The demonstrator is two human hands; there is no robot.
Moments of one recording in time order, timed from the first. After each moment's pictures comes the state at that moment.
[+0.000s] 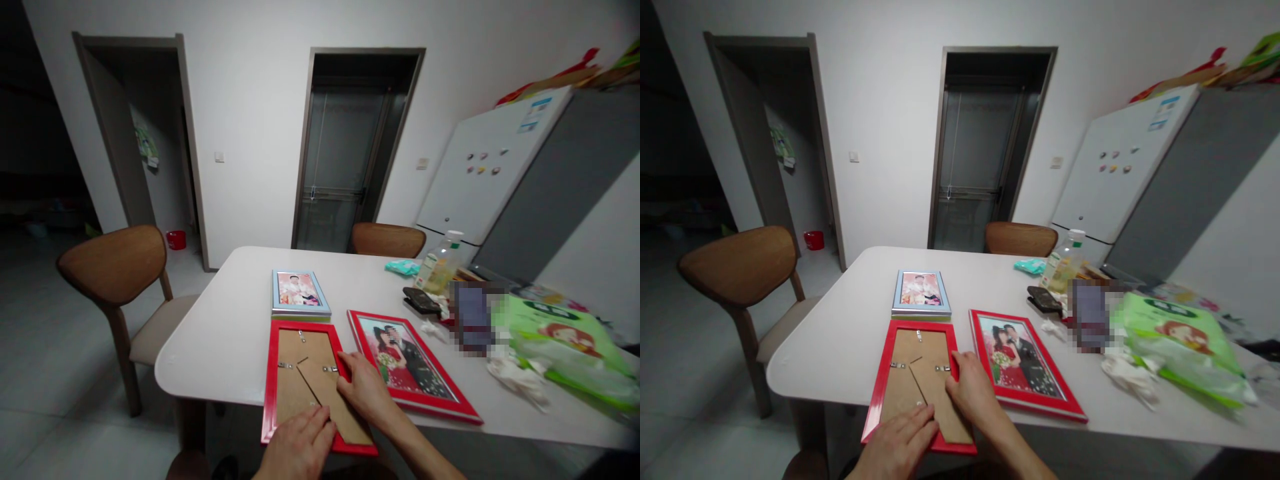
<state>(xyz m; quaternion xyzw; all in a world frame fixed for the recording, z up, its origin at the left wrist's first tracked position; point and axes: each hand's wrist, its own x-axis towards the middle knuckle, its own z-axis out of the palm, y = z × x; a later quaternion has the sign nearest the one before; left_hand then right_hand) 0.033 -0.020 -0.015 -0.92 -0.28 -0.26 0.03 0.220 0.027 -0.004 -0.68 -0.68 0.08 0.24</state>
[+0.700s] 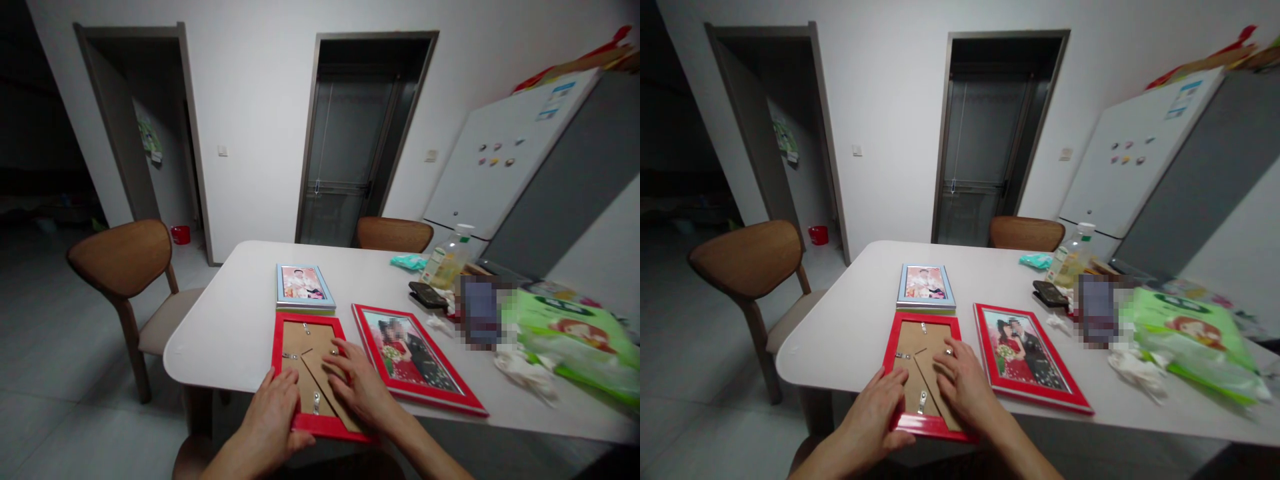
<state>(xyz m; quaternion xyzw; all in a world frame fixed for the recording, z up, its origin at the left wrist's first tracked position) 0.005 -0.006 0.014 -0.87 -0.44 -0.13 -0.18 0.205 0.012 0.008 -0.57 -0.75 0.13 0.30</state>
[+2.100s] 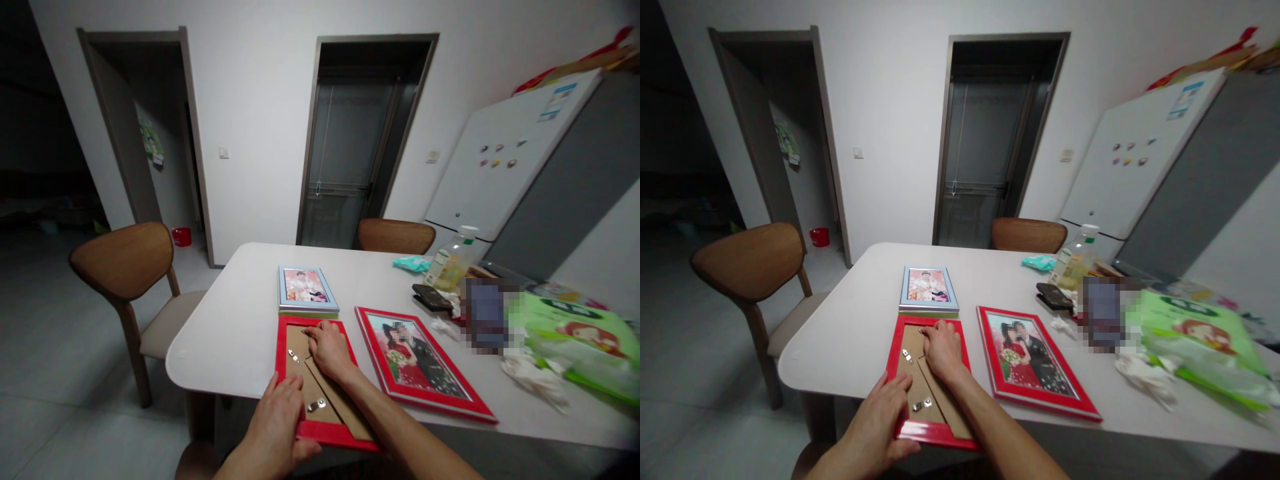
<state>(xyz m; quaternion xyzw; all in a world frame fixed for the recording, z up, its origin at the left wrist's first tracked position) 0.006 -0.007 0.015 -0.86 -0.45 -0.14 -0.21 0.163 0.085 -0.001 -0.66 -0.72 0.00 0.20</state>
